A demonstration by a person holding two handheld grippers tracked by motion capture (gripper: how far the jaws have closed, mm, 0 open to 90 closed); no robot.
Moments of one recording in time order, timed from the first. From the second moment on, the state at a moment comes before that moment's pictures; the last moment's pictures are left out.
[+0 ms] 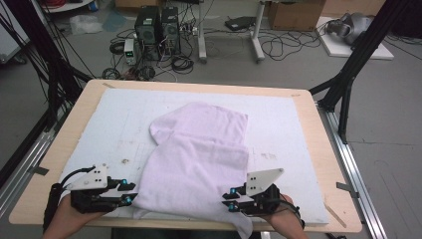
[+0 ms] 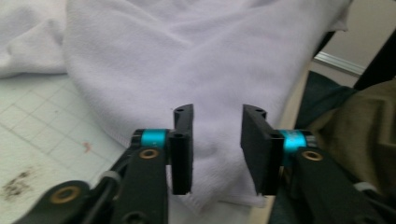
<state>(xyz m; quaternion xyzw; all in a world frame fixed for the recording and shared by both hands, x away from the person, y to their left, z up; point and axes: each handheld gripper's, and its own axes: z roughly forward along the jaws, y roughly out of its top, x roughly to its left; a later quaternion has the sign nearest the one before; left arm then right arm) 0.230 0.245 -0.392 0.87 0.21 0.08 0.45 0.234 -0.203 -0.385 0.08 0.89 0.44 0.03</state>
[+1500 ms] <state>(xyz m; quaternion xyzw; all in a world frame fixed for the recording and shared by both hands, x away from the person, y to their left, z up) 0.284 0.205 -0.440 0.88 0.23 0.04 0.41 0.293 -0.194 -0.437 0.15 0.92 0.36 0.02</state>
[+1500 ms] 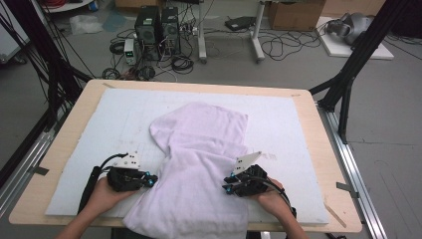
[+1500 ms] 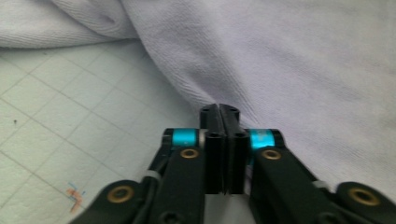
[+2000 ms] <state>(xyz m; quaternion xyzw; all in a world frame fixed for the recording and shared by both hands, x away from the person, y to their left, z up) 0.248 0.246 -0.415 0.86 0.24 0.08 0.43 0.263 -0.213 -0.416 0.11 0.92 0.37 0.01</state>
